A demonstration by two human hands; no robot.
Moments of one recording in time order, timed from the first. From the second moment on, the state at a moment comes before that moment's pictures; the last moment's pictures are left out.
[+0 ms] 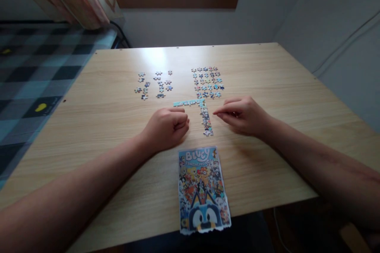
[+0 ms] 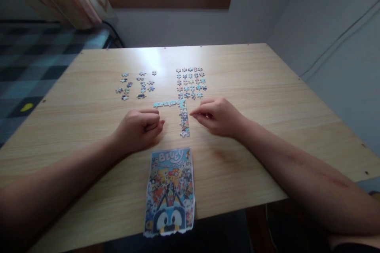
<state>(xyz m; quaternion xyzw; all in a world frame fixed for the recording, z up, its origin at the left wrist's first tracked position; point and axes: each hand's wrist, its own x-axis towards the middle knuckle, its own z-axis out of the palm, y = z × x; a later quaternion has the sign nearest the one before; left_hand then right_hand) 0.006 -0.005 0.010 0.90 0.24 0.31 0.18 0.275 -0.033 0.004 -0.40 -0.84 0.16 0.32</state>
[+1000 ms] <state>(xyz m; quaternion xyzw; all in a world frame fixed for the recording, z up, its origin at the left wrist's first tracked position) 0.002 -0.005 0.008 0.91 0.24 0.27 0.19 0.273 -0.031 -0.001 -0.39 -0.85 0.20 0.28</state>
